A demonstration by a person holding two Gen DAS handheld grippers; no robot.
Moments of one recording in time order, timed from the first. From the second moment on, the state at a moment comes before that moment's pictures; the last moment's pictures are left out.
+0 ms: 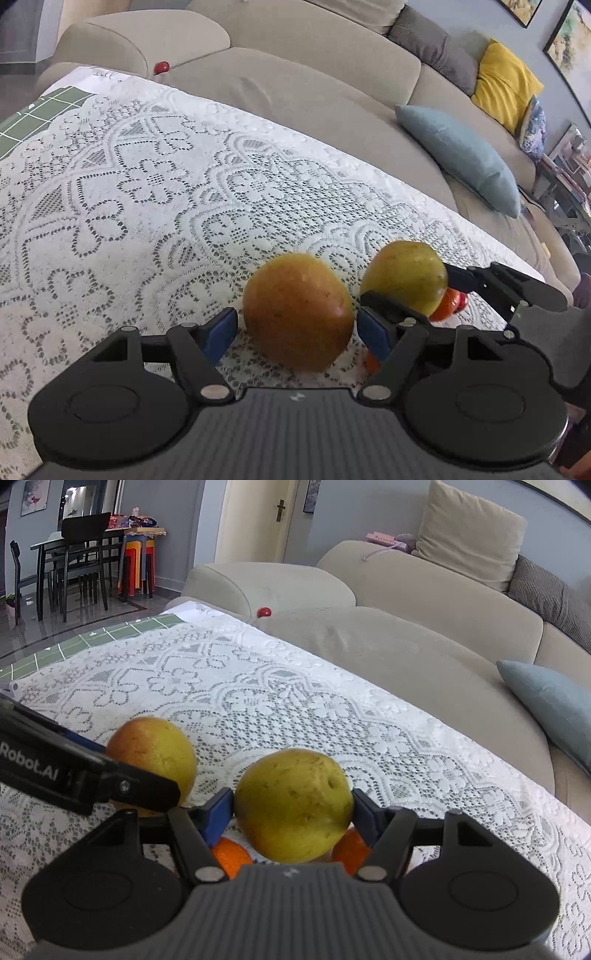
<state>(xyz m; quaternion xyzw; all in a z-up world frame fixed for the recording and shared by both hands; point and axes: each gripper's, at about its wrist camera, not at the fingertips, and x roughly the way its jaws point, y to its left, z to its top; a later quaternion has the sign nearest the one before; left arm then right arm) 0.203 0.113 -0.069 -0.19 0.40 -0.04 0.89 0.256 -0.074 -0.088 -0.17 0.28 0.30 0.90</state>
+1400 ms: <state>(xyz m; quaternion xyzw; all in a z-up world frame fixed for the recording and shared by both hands) 0.141 0.109 -0.024 -0.17 0.36 0.01 0.92 0.201 -0.094 -0.040 -0.13 0.27 0.33 0.90</state>
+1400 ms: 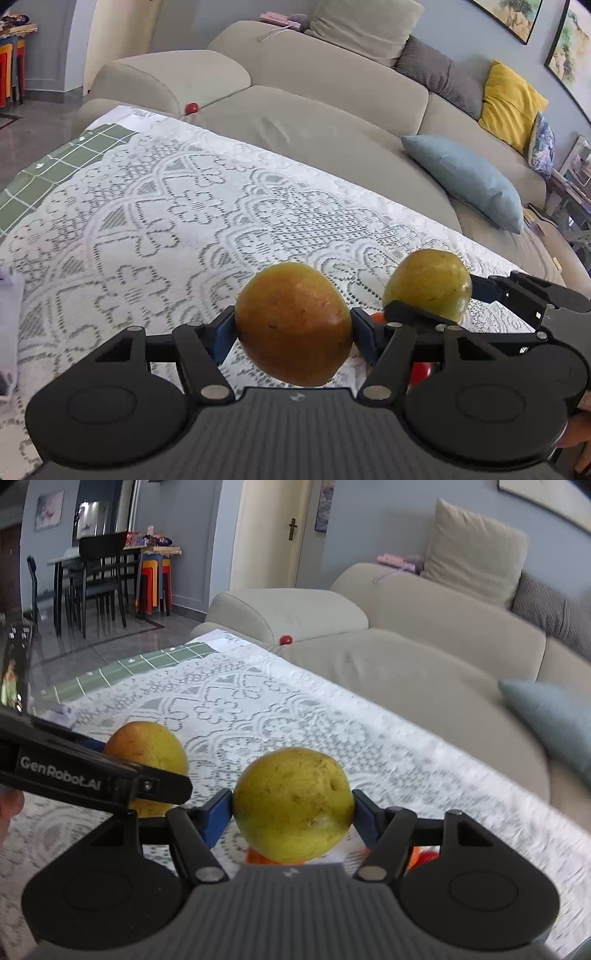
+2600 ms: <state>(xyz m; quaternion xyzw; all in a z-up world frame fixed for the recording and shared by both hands) 0.157 -0.145 0.049 0.03 0.42 -0.26 0.87 0.166 -0.325 0.024 -0.24 0.44 0.25 0.83</state>
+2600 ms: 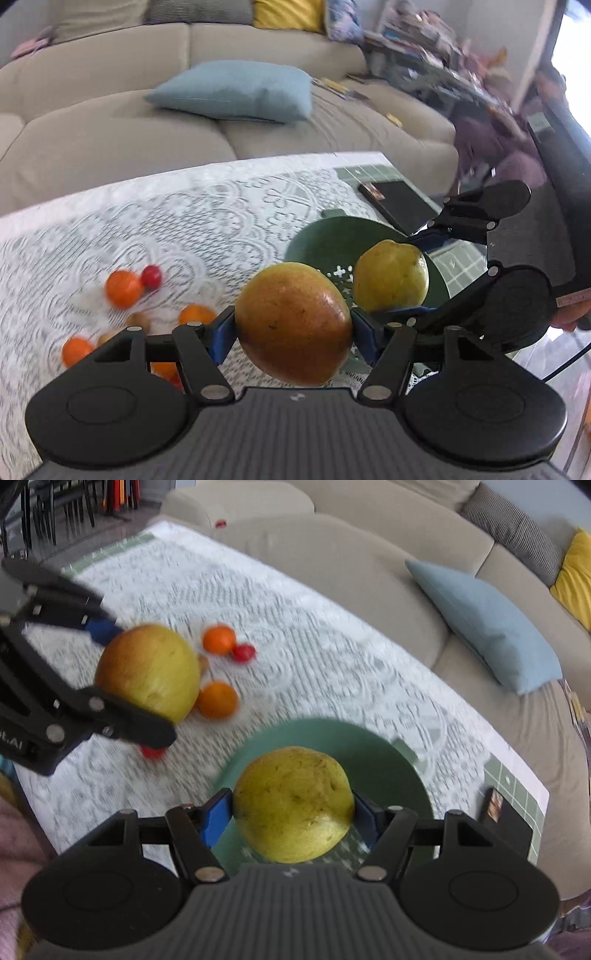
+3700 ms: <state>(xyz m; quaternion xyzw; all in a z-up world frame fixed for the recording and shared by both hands) 0.197 -0.224 -0.020 0.17 0.50 -0.34 0.78 0.201 -0.335 -0.052 -0.26 0.54 0.32 0.74</state>
